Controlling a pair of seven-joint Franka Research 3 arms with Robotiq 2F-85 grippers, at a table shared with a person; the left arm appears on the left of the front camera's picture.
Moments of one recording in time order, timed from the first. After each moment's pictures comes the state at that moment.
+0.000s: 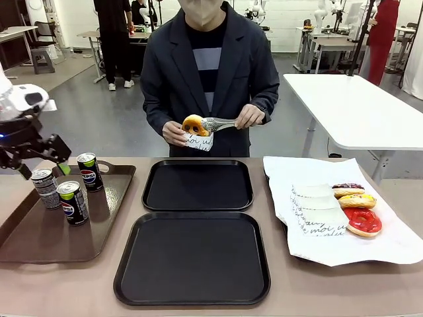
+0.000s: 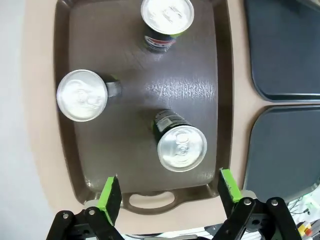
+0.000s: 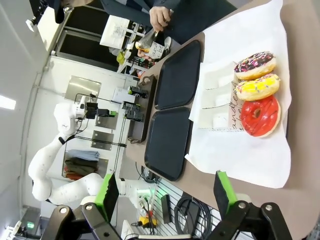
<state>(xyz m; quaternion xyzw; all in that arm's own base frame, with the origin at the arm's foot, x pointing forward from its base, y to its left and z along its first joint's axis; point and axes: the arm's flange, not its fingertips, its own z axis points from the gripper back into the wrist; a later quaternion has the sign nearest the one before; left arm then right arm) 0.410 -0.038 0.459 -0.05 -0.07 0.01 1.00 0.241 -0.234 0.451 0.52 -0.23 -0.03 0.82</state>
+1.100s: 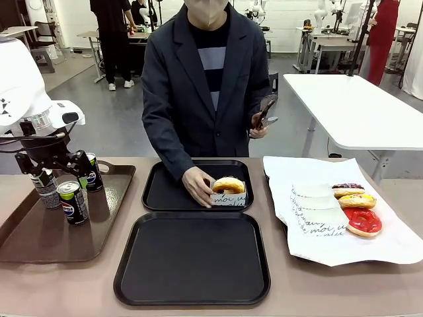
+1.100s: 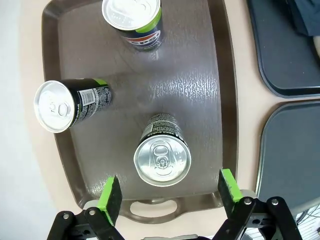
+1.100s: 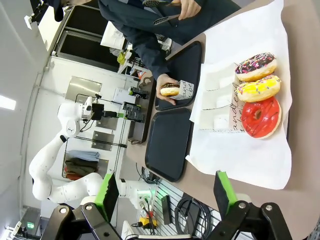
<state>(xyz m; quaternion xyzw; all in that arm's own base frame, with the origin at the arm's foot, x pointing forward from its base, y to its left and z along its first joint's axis) 0.411 -0.079 0.436 0.01 -0.08 -0.02 1.00 0.242 -0.234 0.451 0.52 -0.23 -0.03 0.82</state>
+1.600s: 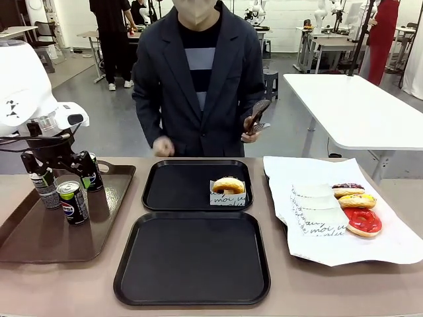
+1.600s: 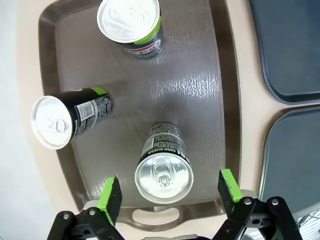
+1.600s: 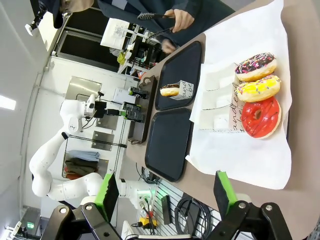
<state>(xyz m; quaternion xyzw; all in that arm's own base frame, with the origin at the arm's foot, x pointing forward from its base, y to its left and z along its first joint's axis) 0.427 -0.080 0.424 0.02 -0.07 -0.03 1.00 0.242 -0.234 0.451 0.52 -0.23 -0.03 0.82</state>
